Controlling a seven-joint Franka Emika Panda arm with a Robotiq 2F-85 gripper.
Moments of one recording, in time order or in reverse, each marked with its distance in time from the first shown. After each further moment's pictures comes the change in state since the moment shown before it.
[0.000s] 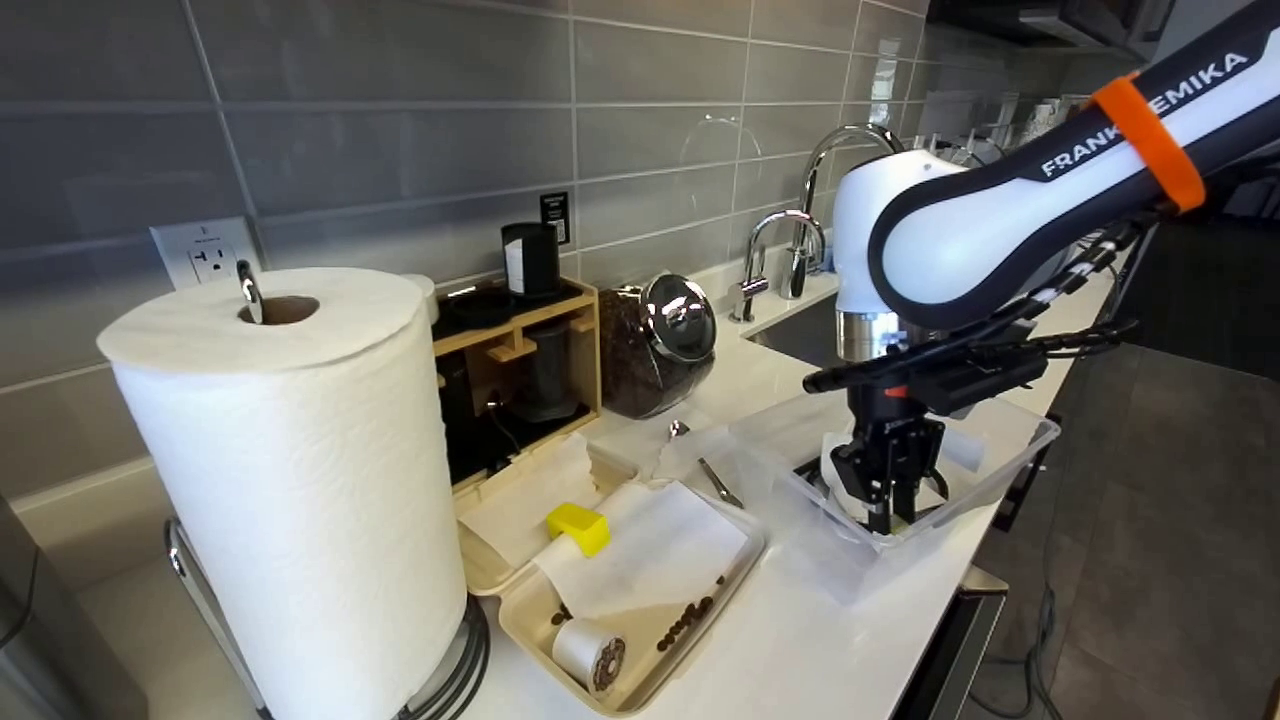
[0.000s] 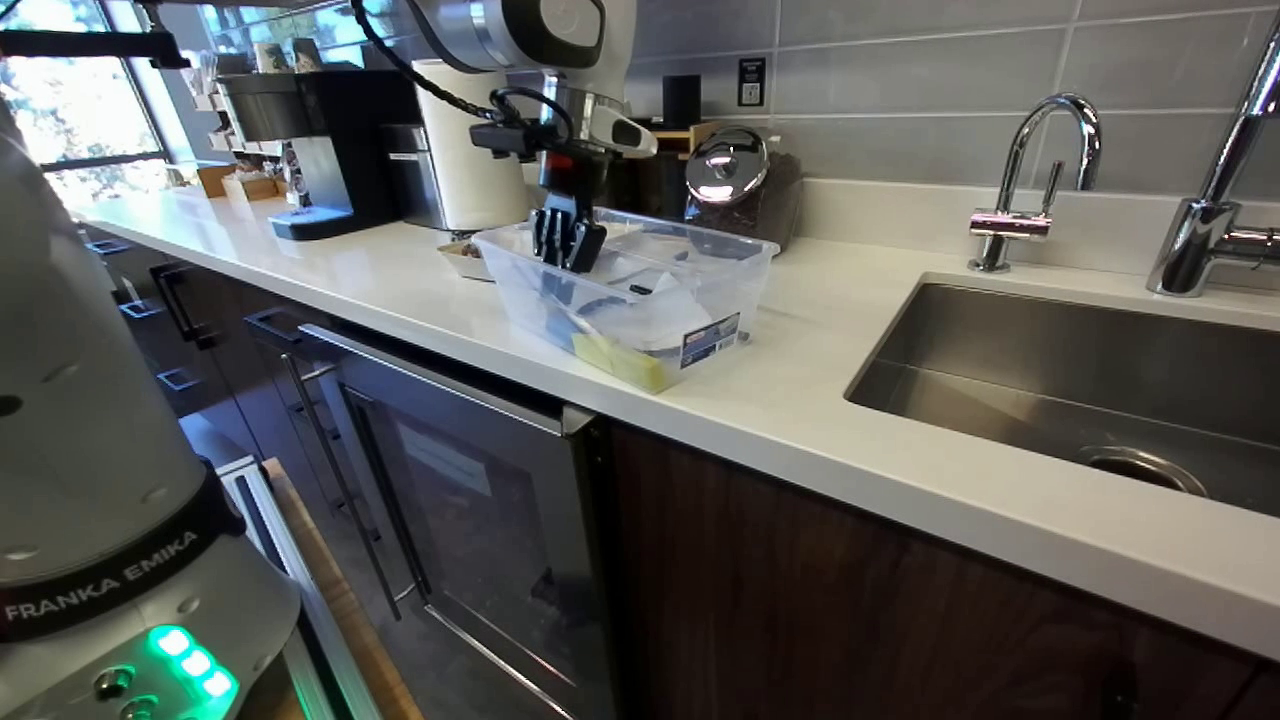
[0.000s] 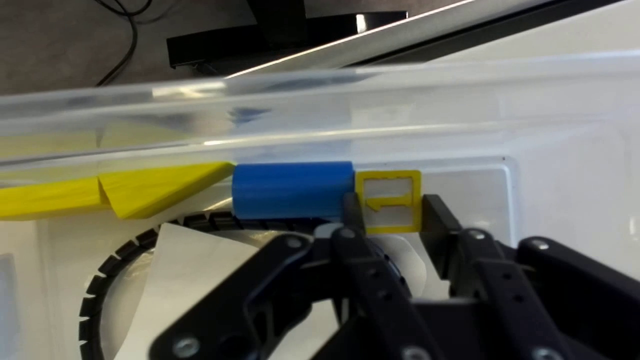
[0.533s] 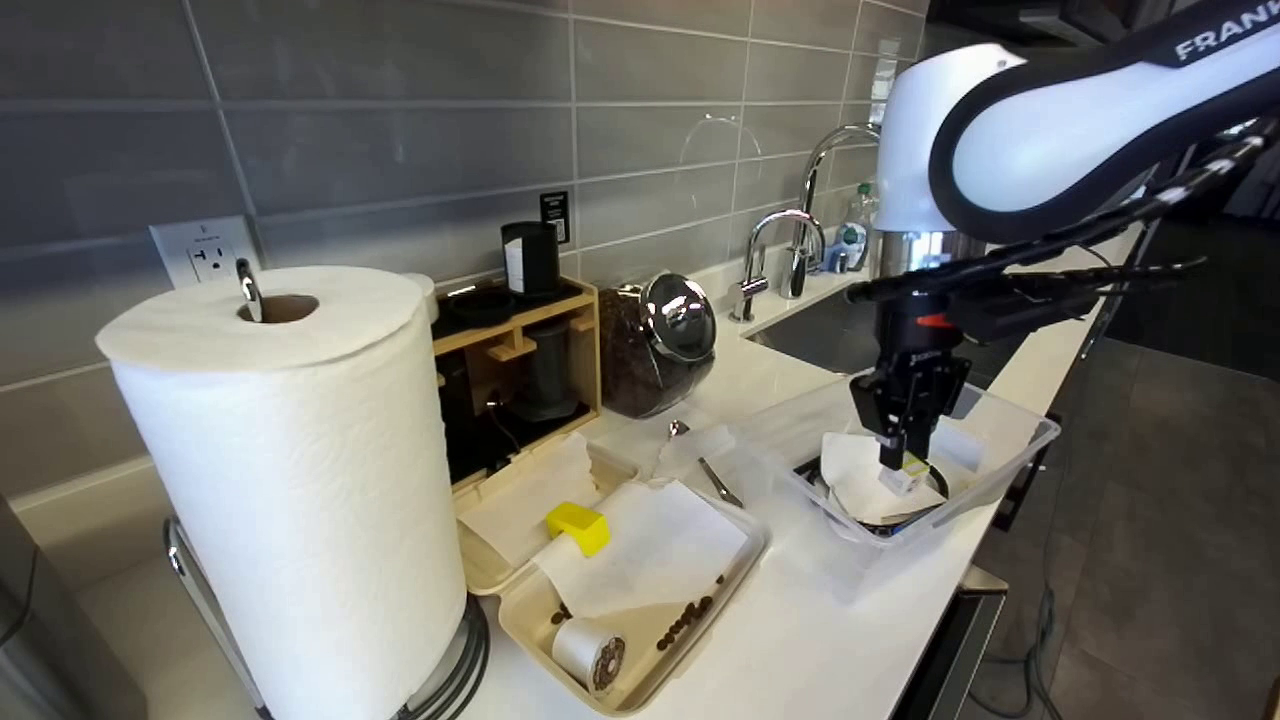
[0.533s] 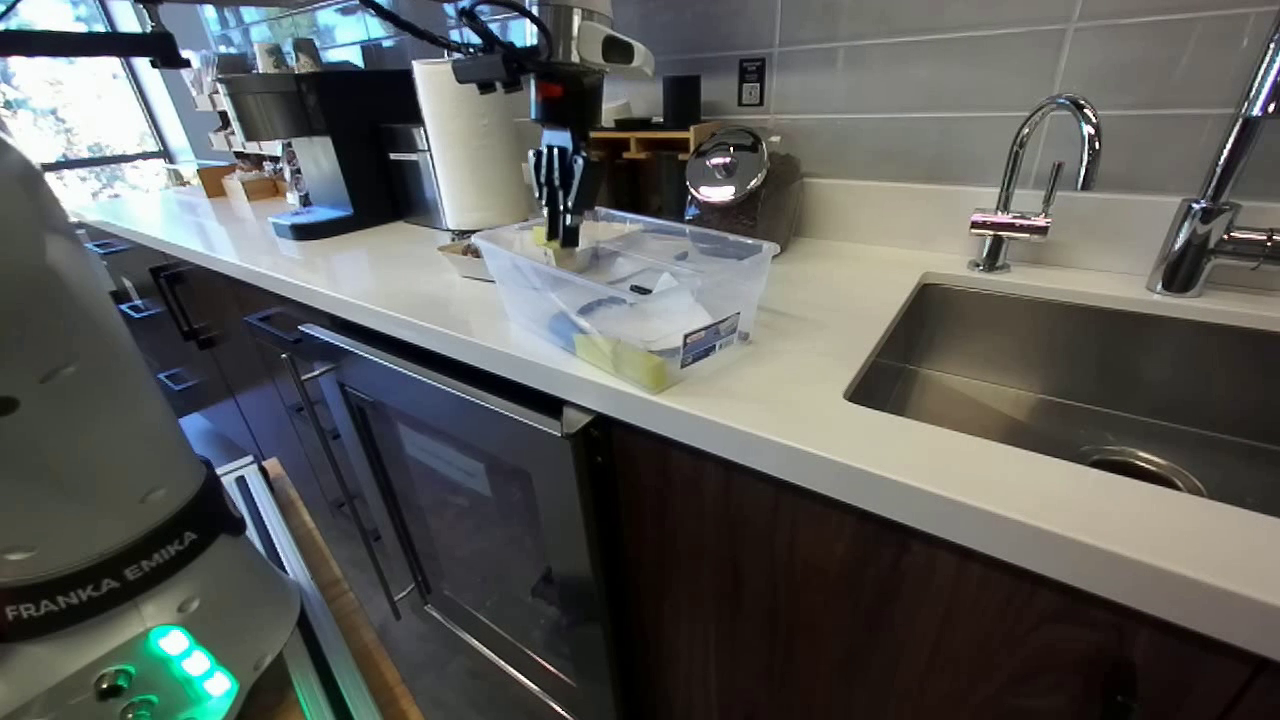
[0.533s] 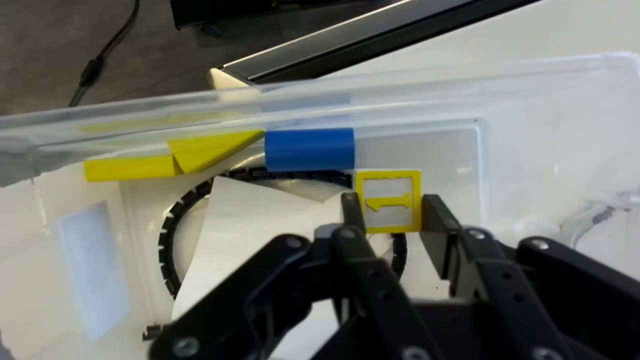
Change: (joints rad) arm -0.012 -0.176 -0.002 -0.011 -0.024 -0.039 0.029
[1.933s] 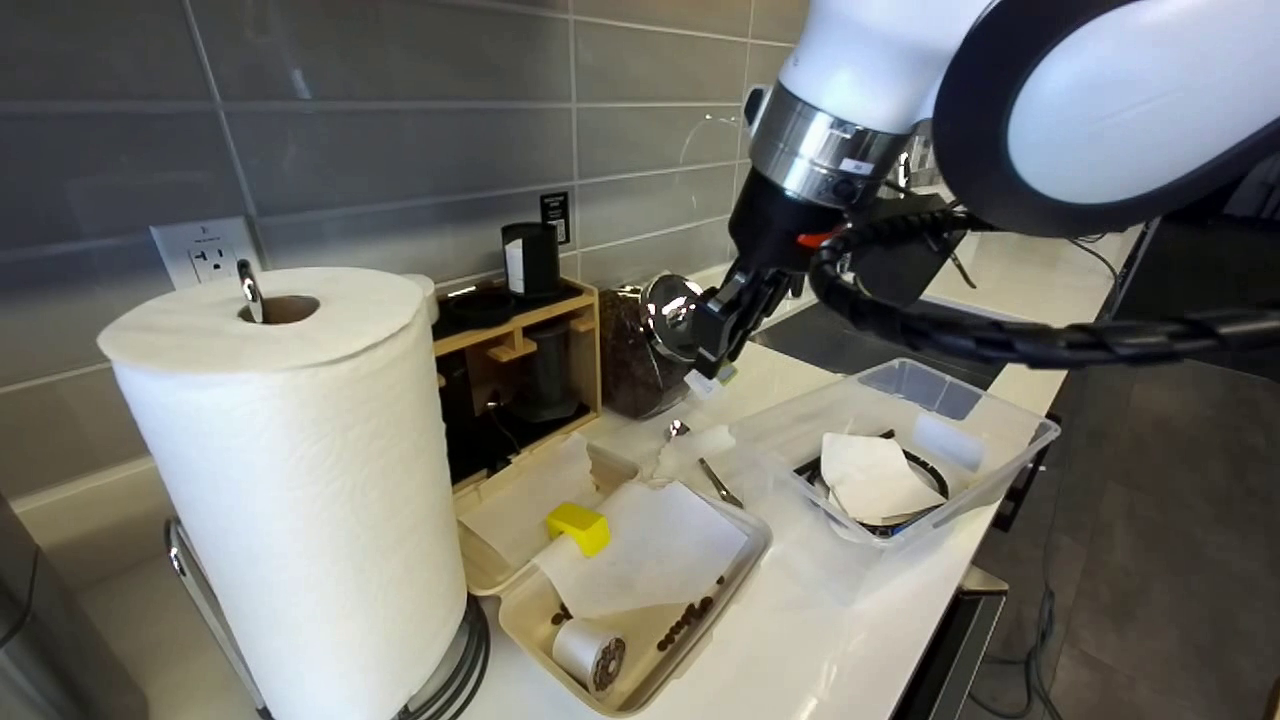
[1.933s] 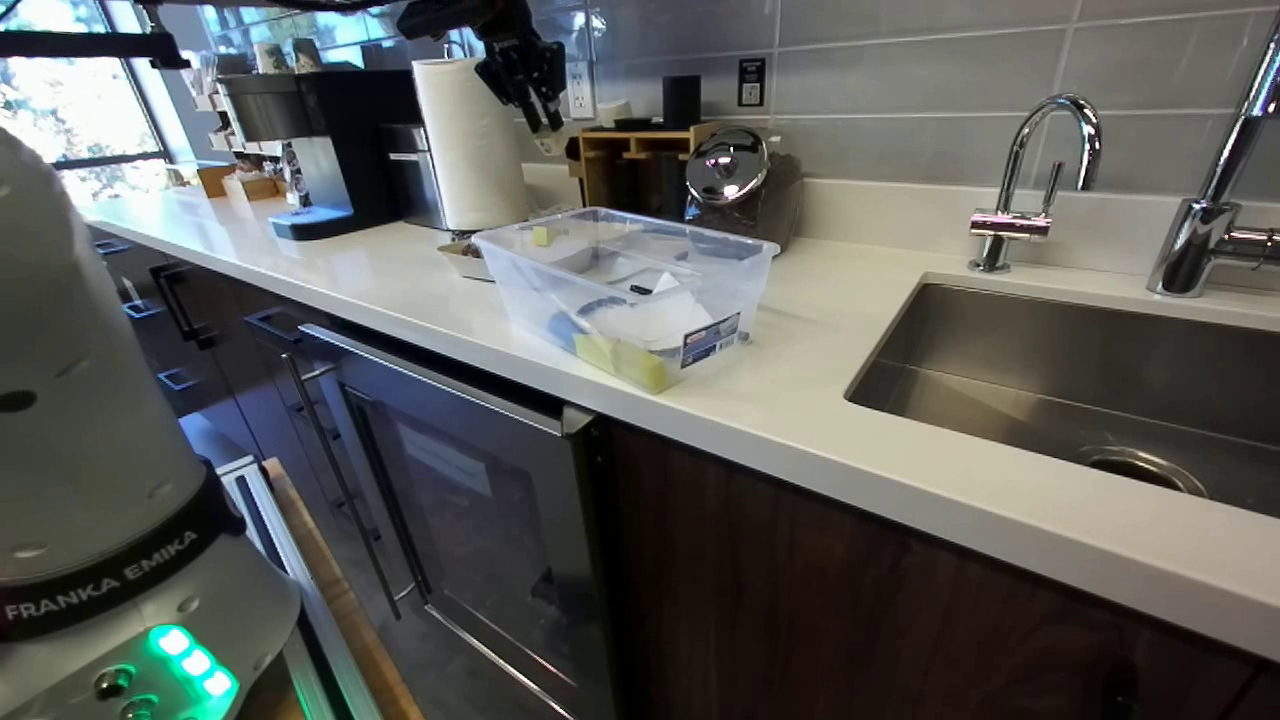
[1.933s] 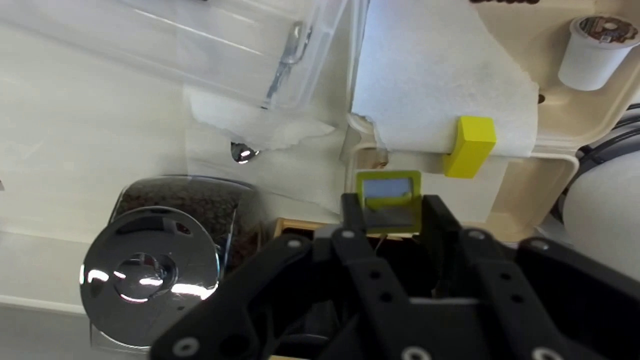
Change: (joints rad) arm 0.085 -0.016 0.221 0.121 -0.175 0.384 -0.038
